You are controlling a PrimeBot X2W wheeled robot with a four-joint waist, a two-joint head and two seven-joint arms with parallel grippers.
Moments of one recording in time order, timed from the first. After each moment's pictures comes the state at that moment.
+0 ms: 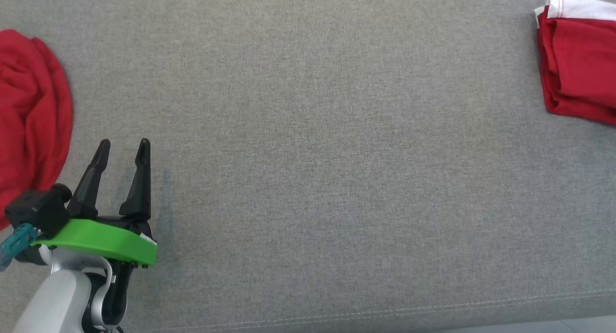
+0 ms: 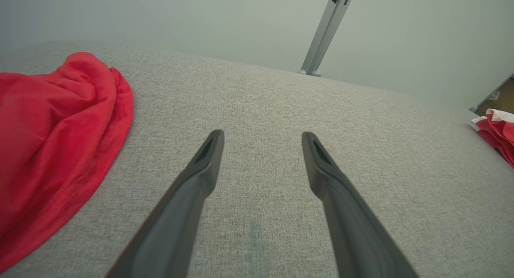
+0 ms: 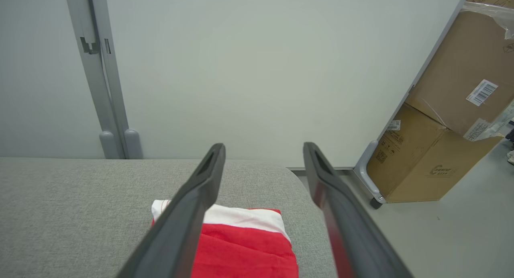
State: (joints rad) left arm -0.20 0.36 -0.33 0.01 -0.72 0.09 -0.21; right arm -0.60 -0.73 0.23 0.44 0.57 -0.11 -0.16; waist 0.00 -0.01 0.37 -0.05
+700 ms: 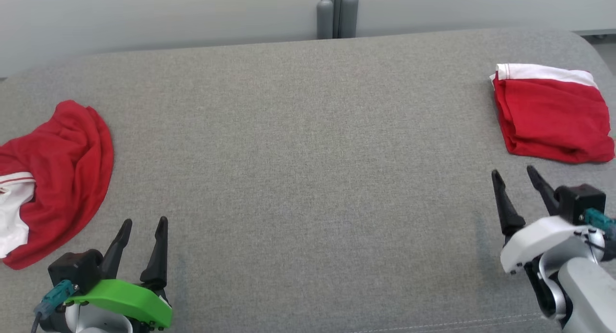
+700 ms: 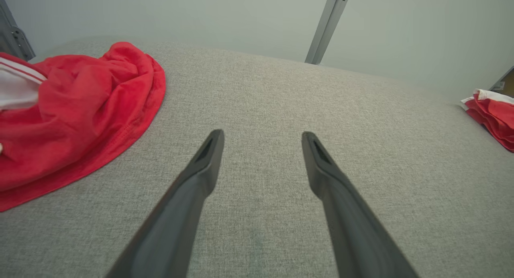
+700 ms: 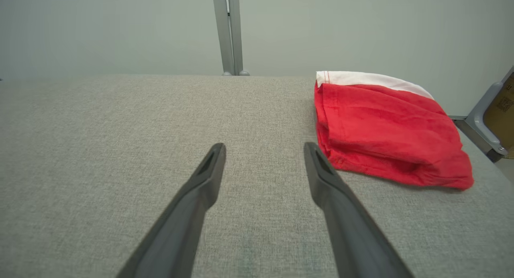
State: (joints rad) left arm -0.04 0.32 -0.36 0.17 -0.69 0.06 -0.24; right arm -0.19 -0.41 0.42 0.32 0.50 -0.12 -0.25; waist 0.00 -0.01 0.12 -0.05
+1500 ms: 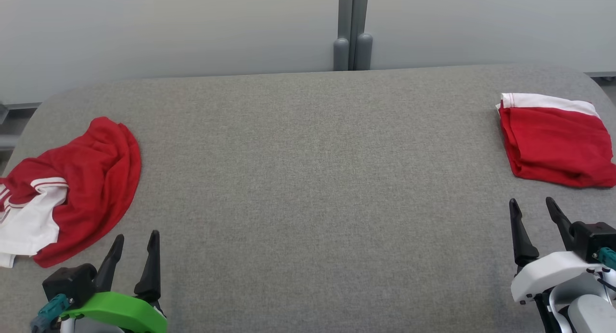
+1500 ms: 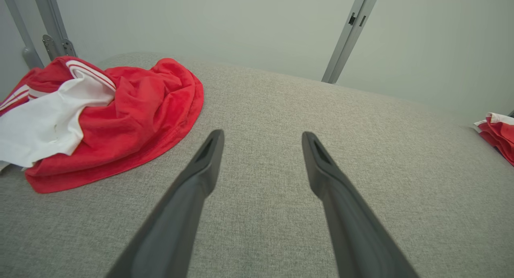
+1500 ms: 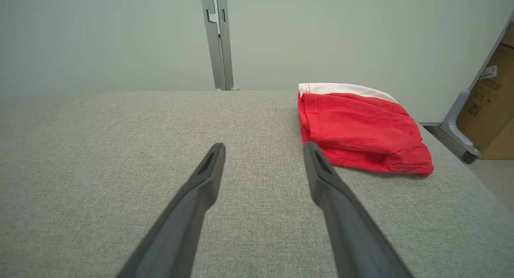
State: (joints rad) left arm 0.00 0.28 -0.29 0.21 -0.67 0.05 -0.25; right arm 0.03 -0.31 0.23 0.24 0.36 -0.13 -0.25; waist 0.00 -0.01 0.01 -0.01
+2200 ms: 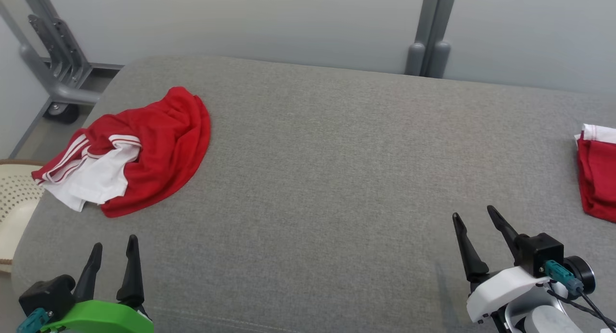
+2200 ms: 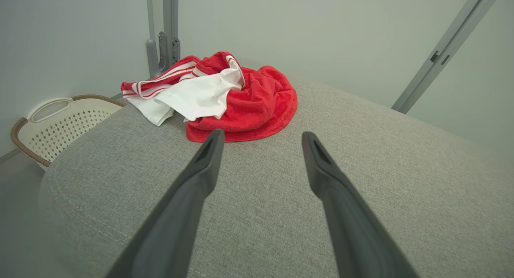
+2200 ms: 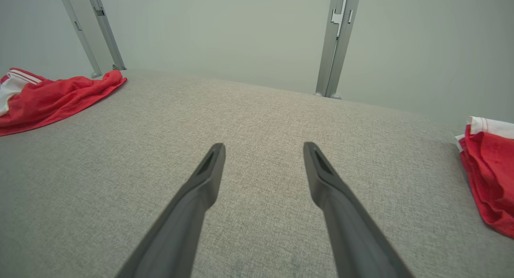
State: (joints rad) left arm 0.05 0.24 -0.18 0.18 -0.65 0.06 -0.25; right arm 0.05 -0.25 0.35 0.18 0.28 -0.10 -0.25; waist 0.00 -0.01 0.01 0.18
